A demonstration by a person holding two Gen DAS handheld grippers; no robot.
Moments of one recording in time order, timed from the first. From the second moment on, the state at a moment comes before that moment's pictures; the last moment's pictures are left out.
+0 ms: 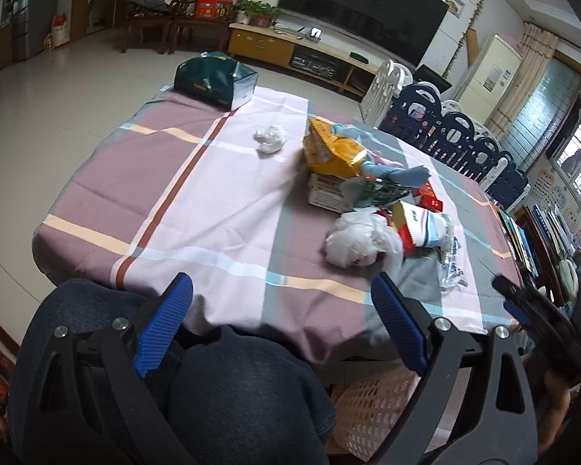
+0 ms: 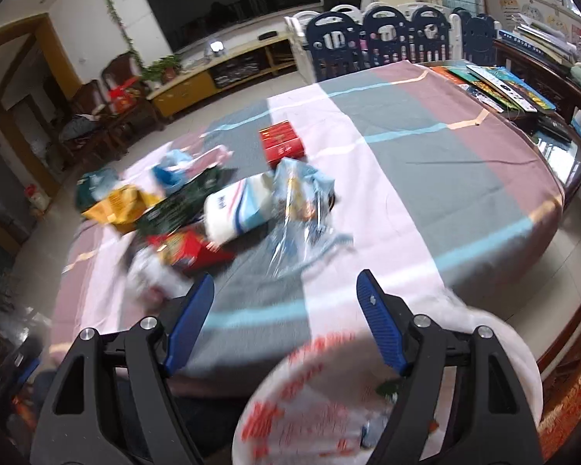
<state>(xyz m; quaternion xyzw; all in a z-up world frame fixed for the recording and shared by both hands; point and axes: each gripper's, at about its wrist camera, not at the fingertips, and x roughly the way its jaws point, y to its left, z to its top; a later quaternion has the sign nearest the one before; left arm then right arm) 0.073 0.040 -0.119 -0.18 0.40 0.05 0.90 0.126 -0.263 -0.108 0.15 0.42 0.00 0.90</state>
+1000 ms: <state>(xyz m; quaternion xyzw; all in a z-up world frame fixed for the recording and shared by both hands) 0.221 -0.102 -0.198 0.12 0.50 -0.13 0.85 0.122 -0.278 -0.129 0.16 0.45 0.03 0.88</state>
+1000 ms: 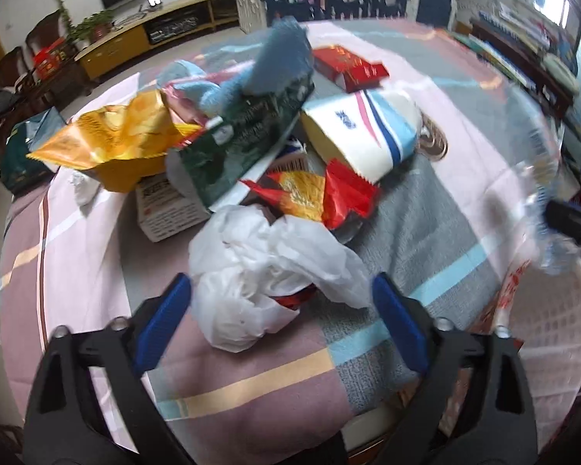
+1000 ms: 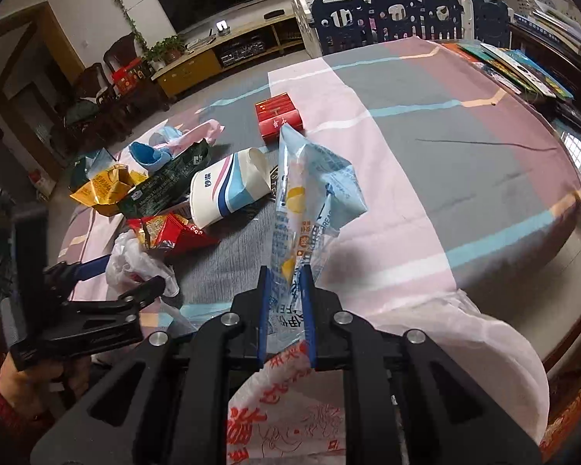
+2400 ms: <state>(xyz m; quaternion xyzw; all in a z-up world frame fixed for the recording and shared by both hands) -0.004 -0.189 -0.096 0.06 0.41 -0.31 0.86 -0.066 -0.328 -0.030 0.10 0.36 -0.01 0.93</state>
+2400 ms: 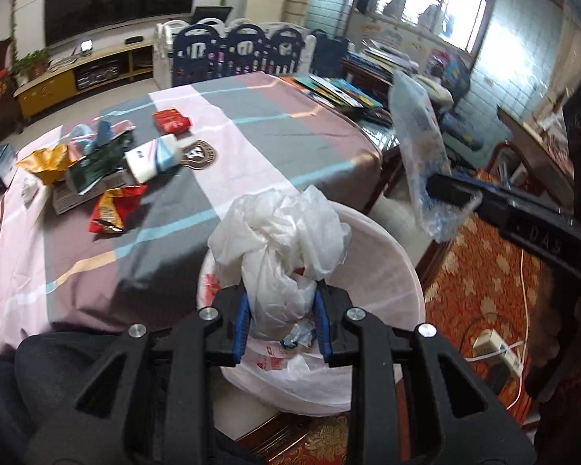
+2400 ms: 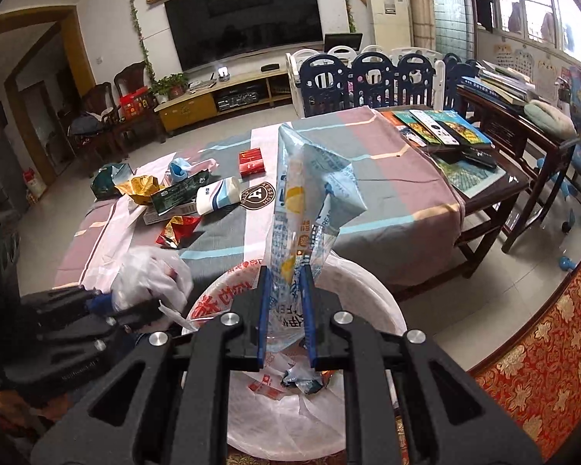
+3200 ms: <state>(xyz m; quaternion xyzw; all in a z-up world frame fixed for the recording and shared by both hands) 0.003 -0.145 -0.095 -0.01 0.40 -0.16 0.90 -0.064 -0.338 -0.051 0.15 0.42 -0.03 0.89</state>
